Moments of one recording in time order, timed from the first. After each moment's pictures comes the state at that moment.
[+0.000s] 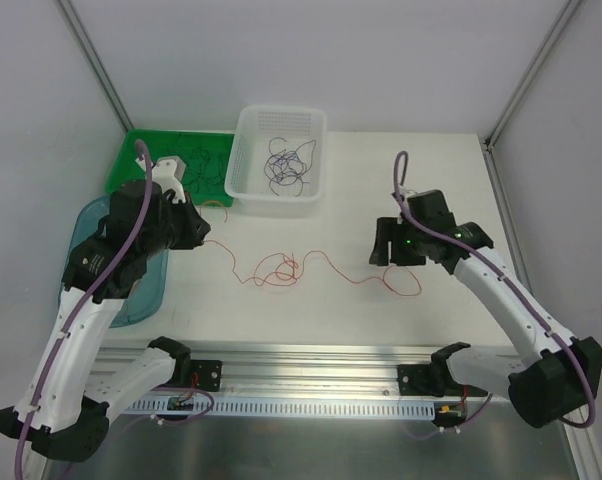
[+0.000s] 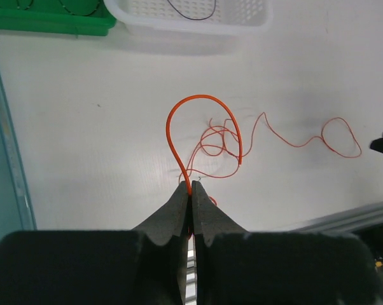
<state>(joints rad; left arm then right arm) -0.37 0.90 1.31 -0.98 -0.03 -0.37 0.37 1.12 1.00 -0.84 -0.11 0.35</state>
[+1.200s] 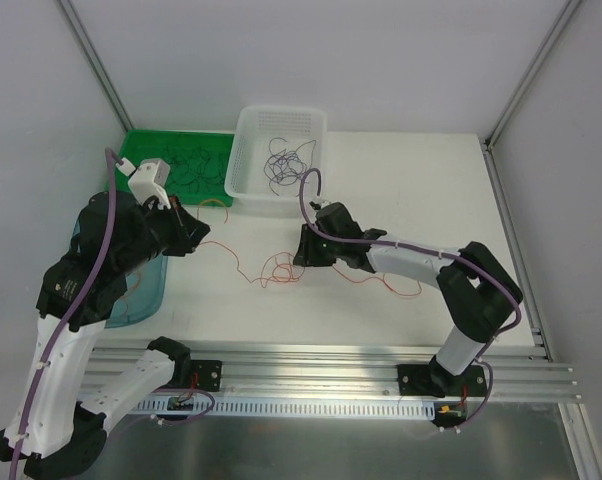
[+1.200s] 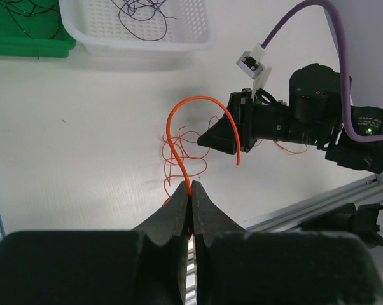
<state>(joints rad) -0.37 0.81 1.37 -0.99 0.10 -0.41 0.79 1.69 1.01 -0.11 -0.14 0.65</state>
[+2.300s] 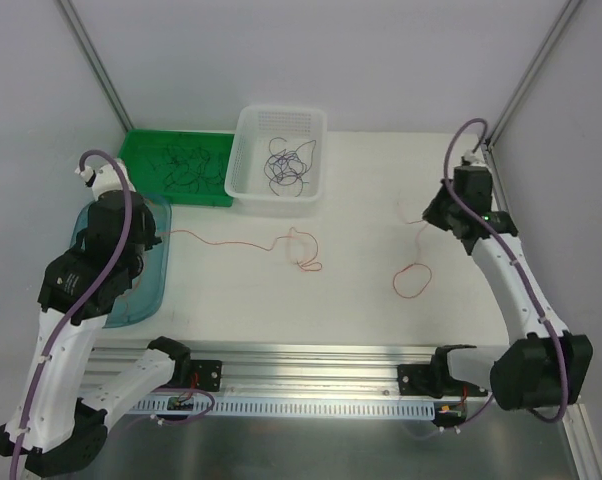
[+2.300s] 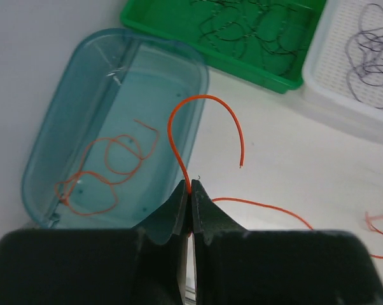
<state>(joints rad) -0.37 0.83 1.39 -1.11 -0.56 -0.35 0.21 1.26 1.02 -0.51 0.06 0.51</state>
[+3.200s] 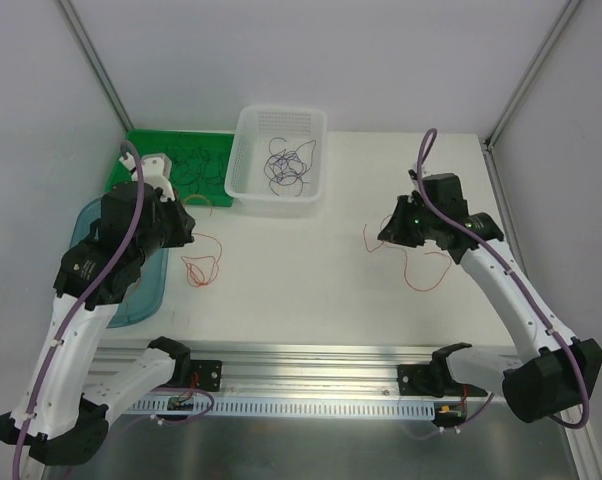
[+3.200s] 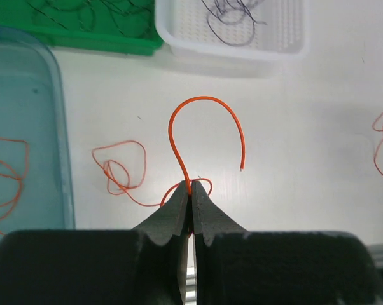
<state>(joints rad) -0.36 0.88 1.37 -1.02 -0.20 -0.33 0.31 1.16 1.10 -0.74 -0.22 0.47</state>
